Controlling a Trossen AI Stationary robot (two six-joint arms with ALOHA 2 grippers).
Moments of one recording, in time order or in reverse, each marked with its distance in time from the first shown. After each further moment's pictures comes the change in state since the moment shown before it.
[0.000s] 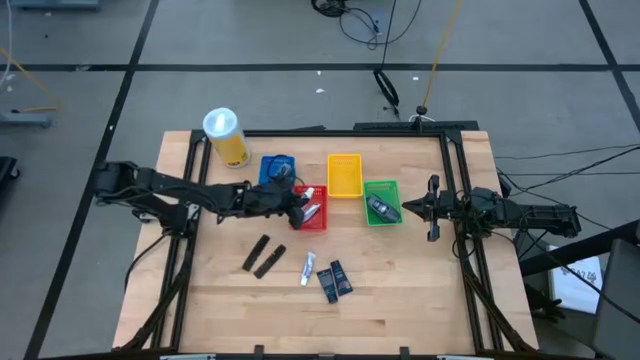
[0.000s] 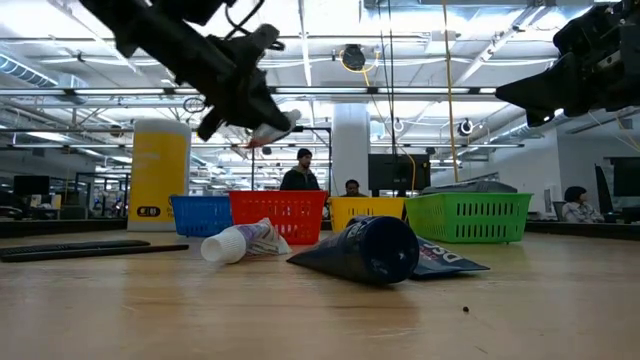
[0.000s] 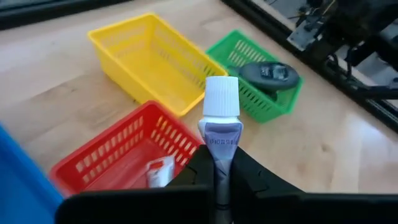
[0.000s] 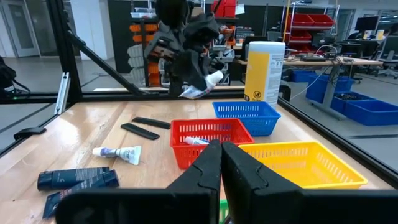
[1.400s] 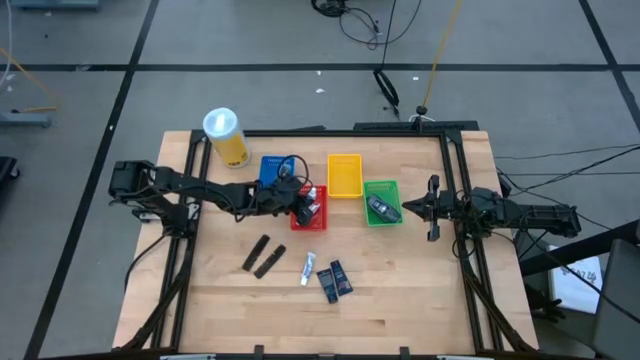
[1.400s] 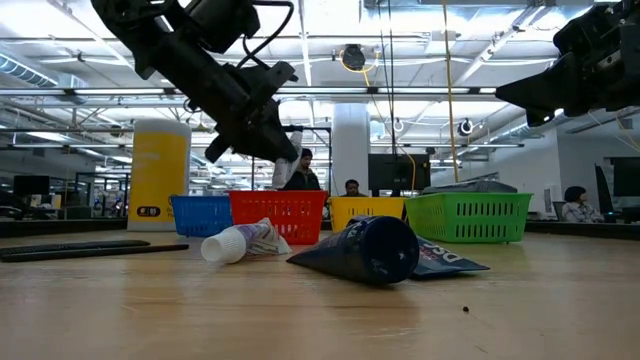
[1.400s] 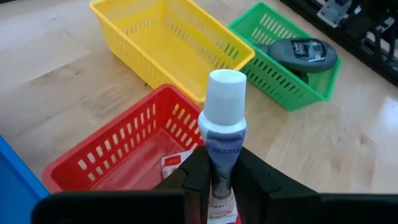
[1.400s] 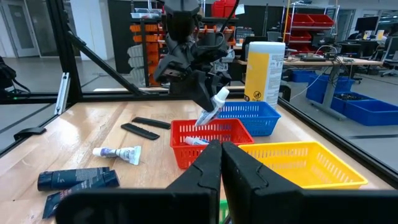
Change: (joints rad) left arm 0.046 0.120 0.021 0.021 0.038 0.019; right arm 0.000 0.000 0.000 0.000 0.000 0.000
